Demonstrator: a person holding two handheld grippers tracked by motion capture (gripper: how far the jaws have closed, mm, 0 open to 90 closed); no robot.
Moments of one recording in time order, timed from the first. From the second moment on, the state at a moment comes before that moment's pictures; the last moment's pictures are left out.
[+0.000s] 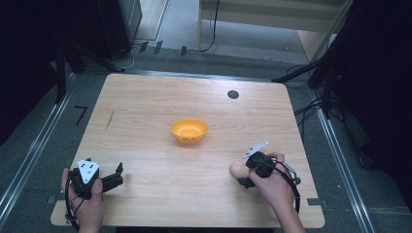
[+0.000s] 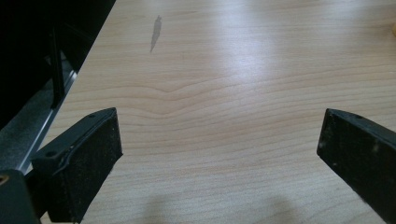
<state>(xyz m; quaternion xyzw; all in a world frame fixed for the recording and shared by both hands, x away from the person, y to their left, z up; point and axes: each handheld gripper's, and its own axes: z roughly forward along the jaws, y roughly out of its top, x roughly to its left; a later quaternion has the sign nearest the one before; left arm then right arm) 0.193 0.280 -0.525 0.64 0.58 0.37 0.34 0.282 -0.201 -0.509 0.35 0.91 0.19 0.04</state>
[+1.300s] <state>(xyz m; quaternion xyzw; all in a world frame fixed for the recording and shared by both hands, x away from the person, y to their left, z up) 0.193 0.279 -0.525 0.64 0.58 0.38 0.34 0.287 -0.194 -0.514 0.33 0.92 0.18 0.06</state>
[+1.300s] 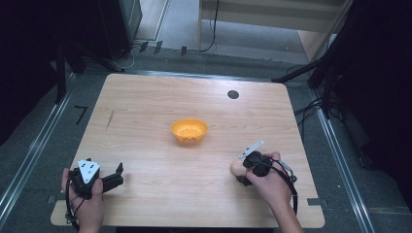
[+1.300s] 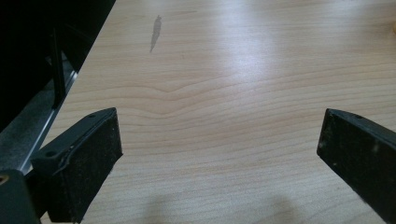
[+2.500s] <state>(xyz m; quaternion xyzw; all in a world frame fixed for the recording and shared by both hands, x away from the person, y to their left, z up) 0.192 0.280 -0.524 0.63 0.58 0.38 0.34 0.320 -0.174 -0.474 0.26 0.94 0.19 0.04</state>
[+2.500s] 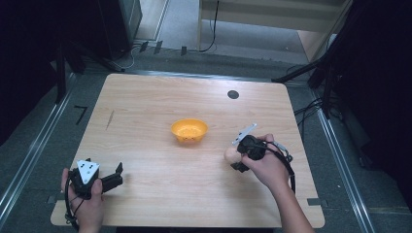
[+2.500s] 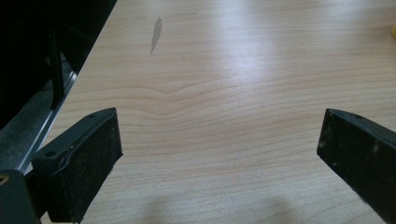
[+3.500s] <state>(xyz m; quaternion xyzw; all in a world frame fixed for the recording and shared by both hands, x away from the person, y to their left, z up) 0.193 0.282 -0.524 0.64 0.58 0.37 0.34 0.351 -0.141 -0.451 0.22 0.96 0.19 0.03</state>
